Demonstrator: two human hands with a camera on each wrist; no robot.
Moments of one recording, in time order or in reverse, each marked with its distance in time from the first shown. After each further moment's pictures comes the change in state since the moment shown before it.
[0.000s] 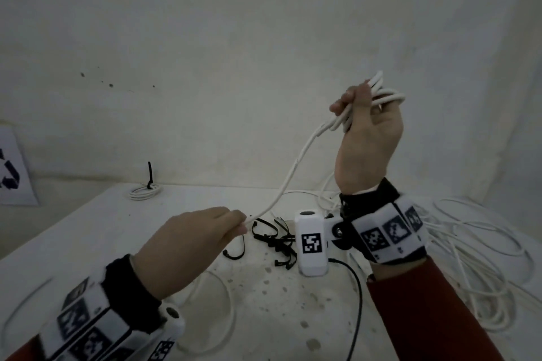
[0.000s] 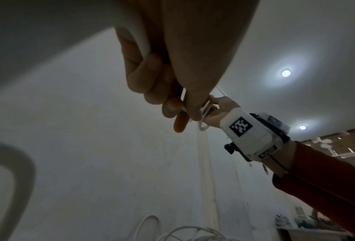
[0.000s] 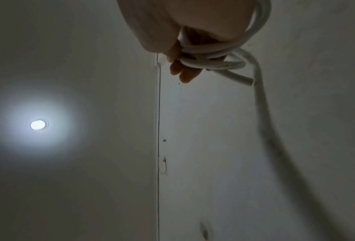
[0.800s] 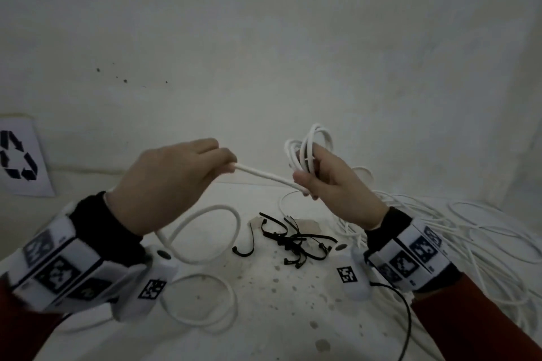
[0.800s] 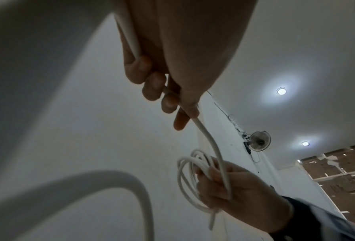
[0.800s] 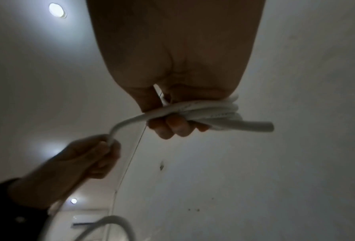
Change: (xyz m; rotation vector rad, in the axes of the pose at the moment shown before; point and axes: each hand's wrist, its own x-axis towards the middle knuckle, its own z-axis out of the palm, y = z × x) left_hand 0.035 -0.030 -0.063 0.142 0.084 0.023; right_hand -0.029 0.028 -0.049 -0.758 -0.966 0.280
